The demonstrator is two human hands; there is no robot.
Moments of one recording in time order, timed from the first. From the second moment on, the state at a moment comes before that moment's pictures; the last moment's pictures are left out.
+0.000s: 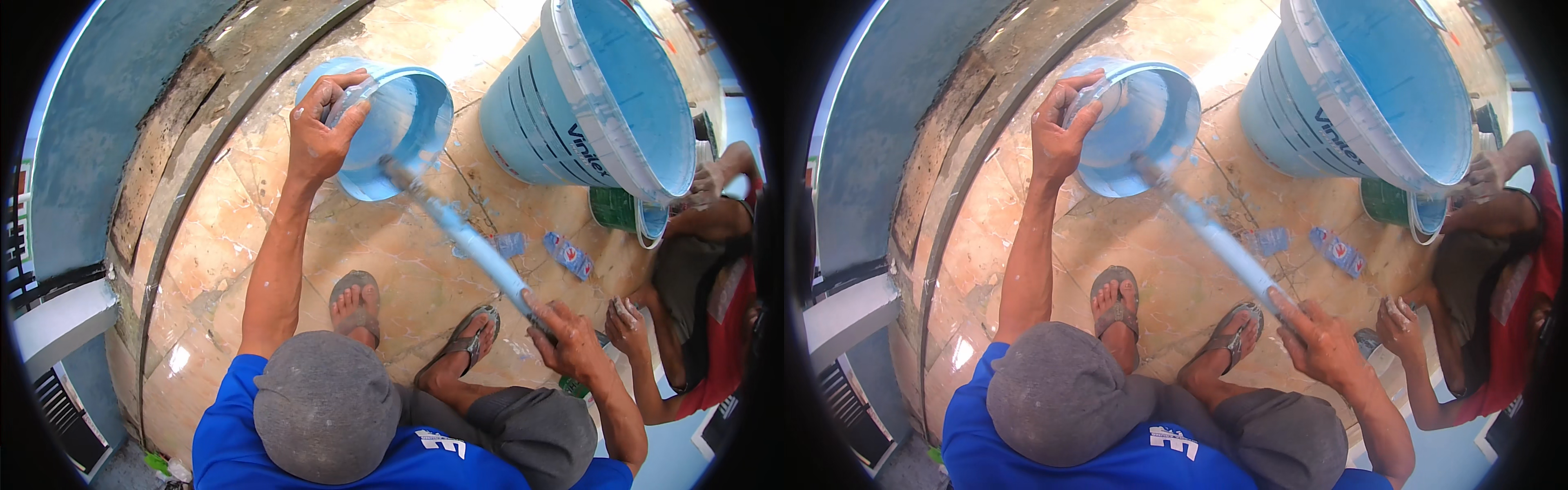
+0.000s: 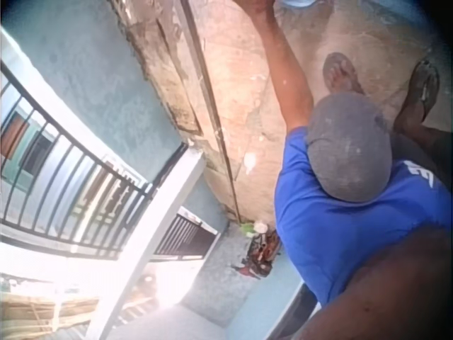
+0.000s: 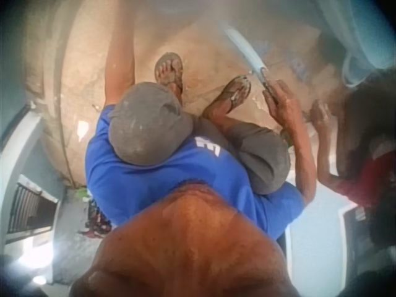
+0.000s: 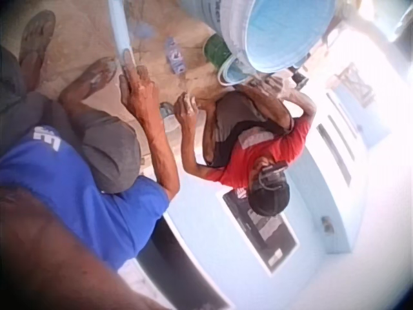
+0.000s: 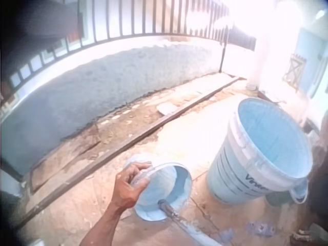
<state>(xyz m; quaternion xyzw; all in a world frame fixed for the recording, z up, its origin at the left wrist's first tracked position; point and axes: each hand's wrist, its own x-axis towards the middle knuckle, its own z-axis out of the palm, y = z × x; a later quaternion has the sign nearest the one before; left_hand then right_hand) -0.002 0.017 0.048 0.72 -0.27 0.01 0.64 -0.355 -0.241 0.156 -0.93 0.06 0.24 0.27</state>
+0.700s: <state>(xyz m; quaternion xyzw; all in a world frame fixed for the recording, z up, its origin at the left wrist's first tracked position) 0.002 0.021 0.040 0.73 -0.31 0.02 0.61 -0.339 -0.226 0.139 -0.93 0.02 0.22 0.30</state>
